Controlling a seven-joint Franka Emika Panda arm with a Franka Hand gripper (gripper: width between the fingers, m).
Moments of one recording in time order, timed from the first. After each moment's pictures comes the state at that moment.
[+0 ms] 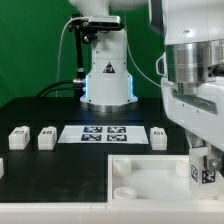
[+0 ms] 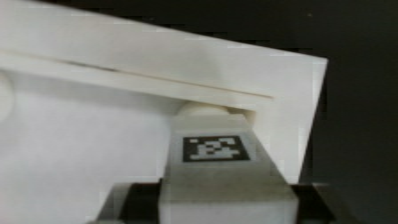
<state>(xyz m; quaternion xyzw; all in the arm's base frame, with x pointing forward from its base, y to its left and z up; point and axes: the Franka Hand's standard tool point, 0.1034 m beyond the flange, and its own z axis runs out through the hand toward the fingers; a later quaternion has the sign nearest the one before) 0.624 0.114 0.076 -0.75 0.66 0.01 0.07</state>
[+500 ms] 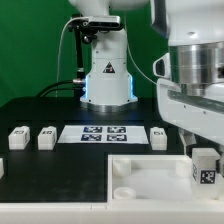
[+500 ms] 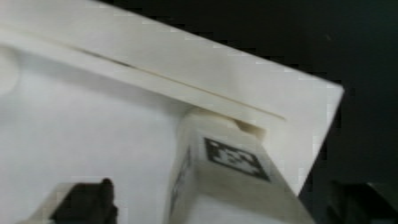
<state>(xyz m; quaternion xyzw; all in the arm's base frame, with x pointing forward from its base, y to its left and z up) 0.620 0.121 0.072 -0.84 0.54 0.00 0.05</state>
